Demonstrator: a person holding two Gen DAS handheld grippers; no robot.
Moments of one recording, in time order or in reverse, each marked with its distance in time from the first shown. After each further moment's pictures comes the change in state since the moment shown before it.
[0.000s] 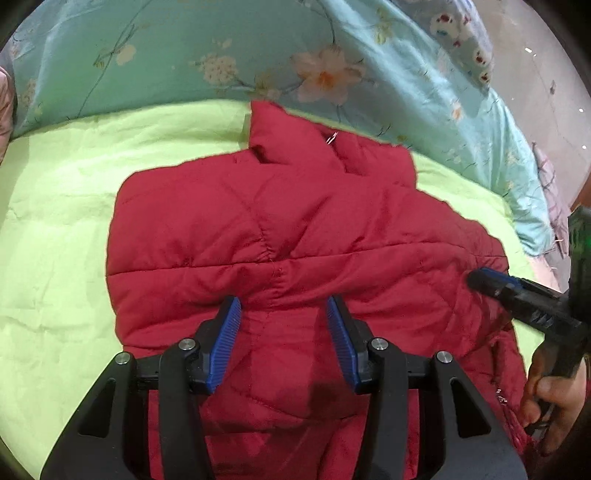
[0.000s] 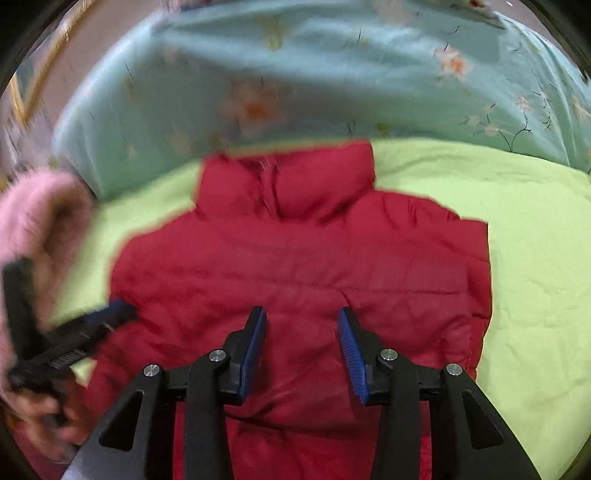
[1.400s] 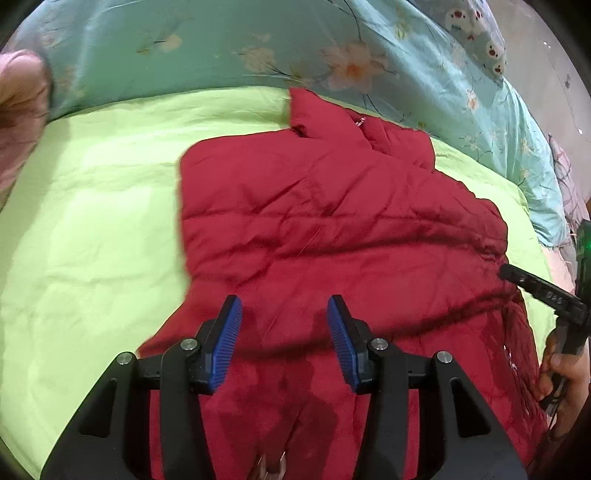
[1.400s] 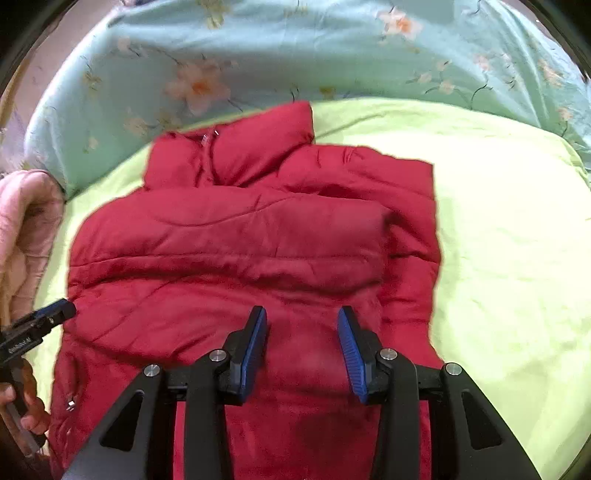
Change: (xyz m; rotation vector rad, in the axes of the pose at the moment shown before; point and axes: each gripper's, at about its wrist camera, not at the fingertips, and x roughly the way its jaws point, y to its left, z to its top) left arm -0.055 0.026 -0.037 -0.025 0.037 0.089; right arm -0.013 -0.052 -0.035 0.079 0.027 -0.030
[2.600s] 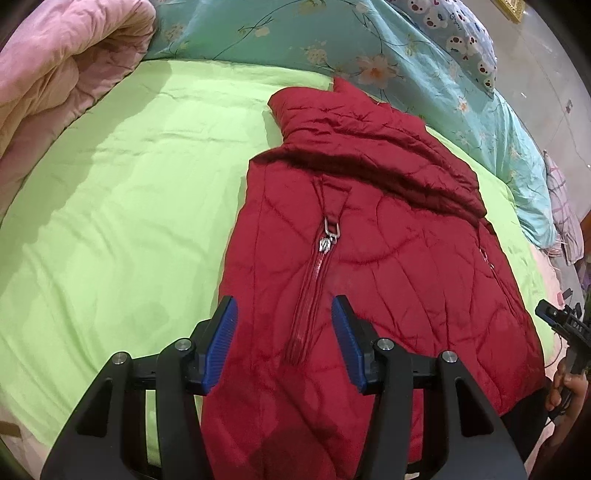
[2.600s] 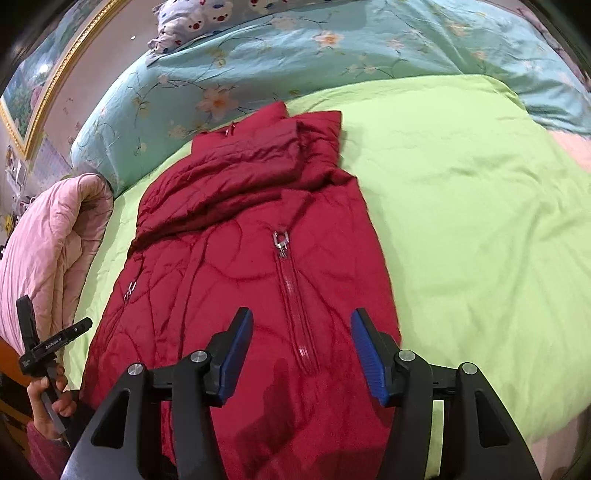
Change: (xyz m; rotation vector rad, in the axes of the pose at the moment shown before) left arm -0.118 0.053 -0.152 -0.117 -0.006 0.004; right arm -0.158 -0.053 -0.174 0.126 -0.029 0.094
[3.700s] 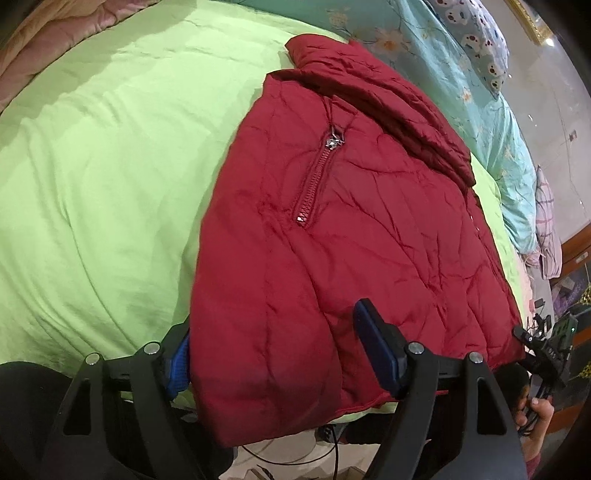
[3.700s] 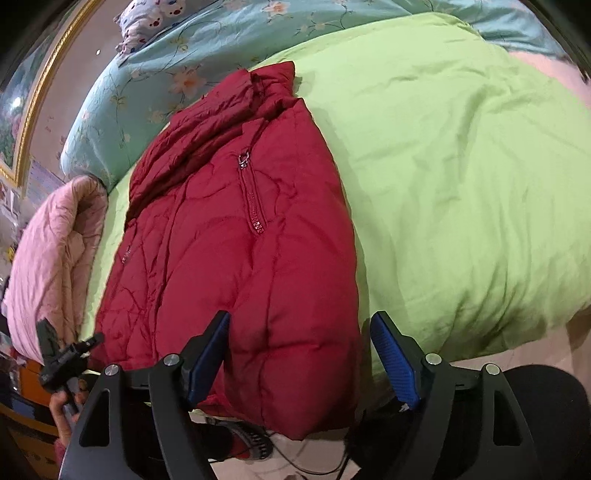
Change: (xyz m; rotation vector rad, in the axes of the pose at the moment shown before) left arm 0.000 0.011 -0.077 -0.143 0.124 -0.104; right arm -0.021 -0.037 -0.088 0.176 0.096 0.042
